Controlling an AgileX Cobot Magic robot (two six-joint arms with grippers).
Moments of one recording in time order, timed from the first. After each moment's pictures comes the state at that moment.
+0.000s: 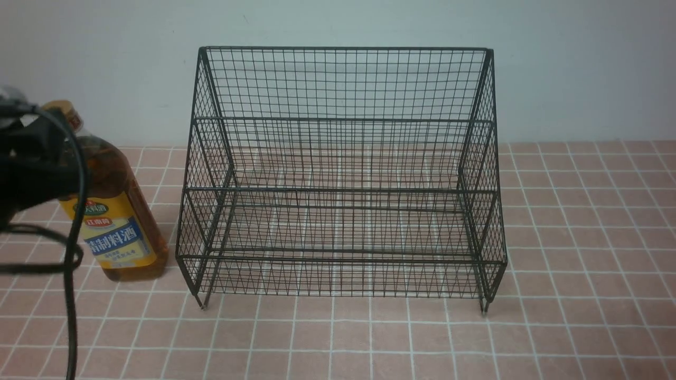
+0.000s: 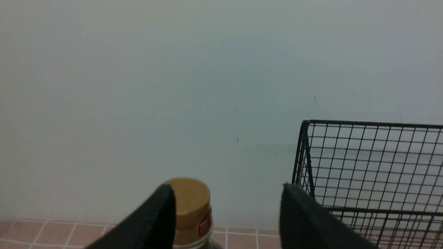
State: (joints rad) right arm 0.06 -0.01 0.02 -0.02 0.37 0.13; left arm -0.05 1.02 -0.50 -0.10 -0.43 0.02
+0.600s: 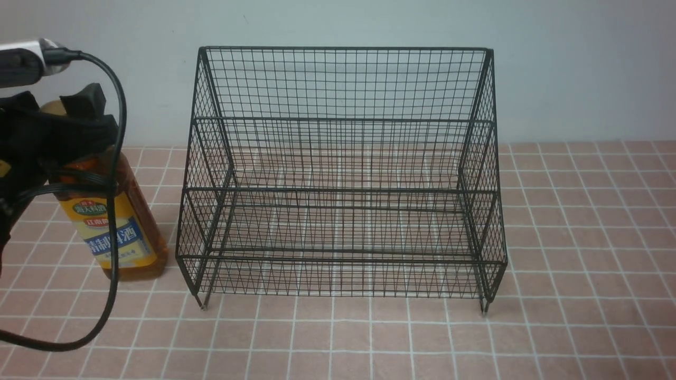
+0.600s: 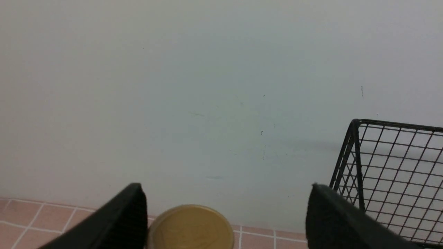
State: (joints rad) right arm 0.06 -0.01 0.02 -0.02 0.37 0.13; left arm -0.05 1.29 -0.64 -0.23 -0.49 0.09
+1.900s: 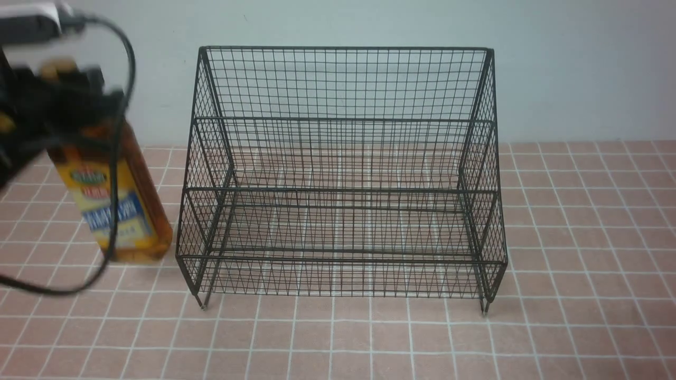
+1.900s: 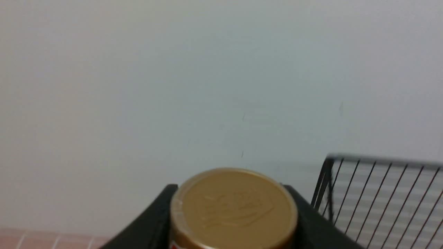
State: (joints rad) right arm 0.06 -0.01 0.02 -0.02 0.37 0.13; left arm -0.04 1.28 -0.88 -0.21 -0.25 0.12
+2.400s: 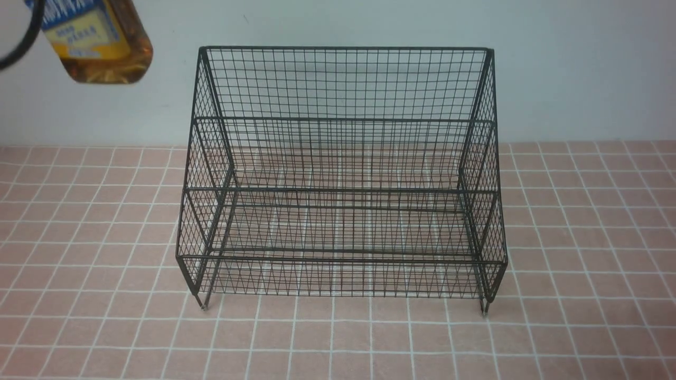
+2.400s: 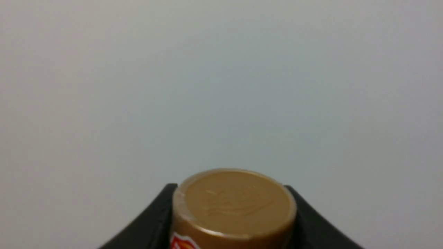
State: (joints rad) right arm 0.06 -0.01 0.02 -0.02 0.37 0.13; left arm -0.09 1.34 -1.48 -0.19 0.00 0.11
